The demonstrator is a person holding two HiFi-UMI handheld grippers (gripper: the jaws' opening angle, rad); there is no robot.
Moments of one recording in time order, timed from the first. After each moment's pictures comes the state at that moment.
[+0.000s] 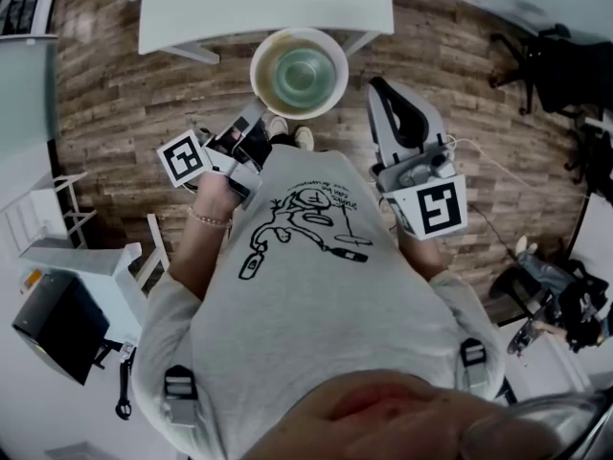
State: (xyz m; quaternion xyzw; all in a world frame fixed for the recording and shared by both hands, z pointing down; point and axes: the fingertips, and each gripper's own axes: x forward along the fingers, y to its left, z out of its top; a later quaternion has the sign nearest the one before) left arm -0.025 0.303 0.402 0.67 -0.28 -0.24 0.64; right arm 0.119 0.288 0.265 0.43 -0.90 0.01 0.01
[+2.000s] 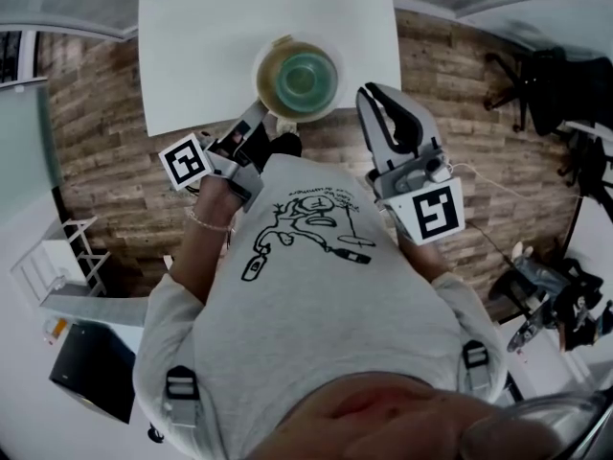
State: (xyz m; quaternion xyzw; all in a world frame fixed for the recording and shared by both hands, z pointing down) left arm -0.062 0.055 0.404 0.68 -0.25 -0.23 0.65; right arm 0.064 0.053 0.264 0.43 -0.90 0.01 0.02
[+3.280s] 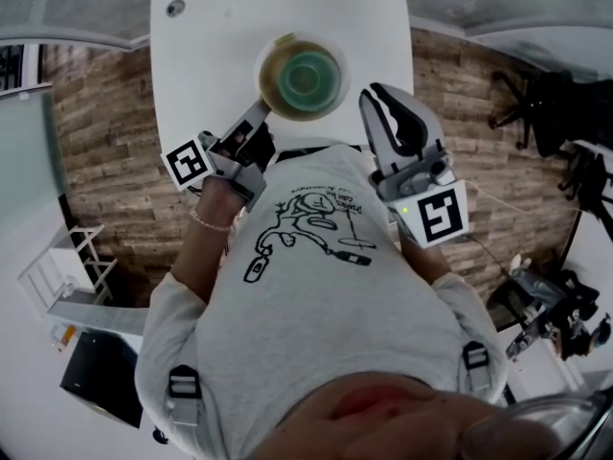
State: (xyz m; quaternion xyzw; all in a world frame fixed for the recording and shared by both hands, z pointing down) left arm -0.098 -0.050 0.400 0.68 -0.25 -0.23 0.65; right arm 0.027 -0.050 0.257 0.42 -0.91 0.00 0.00
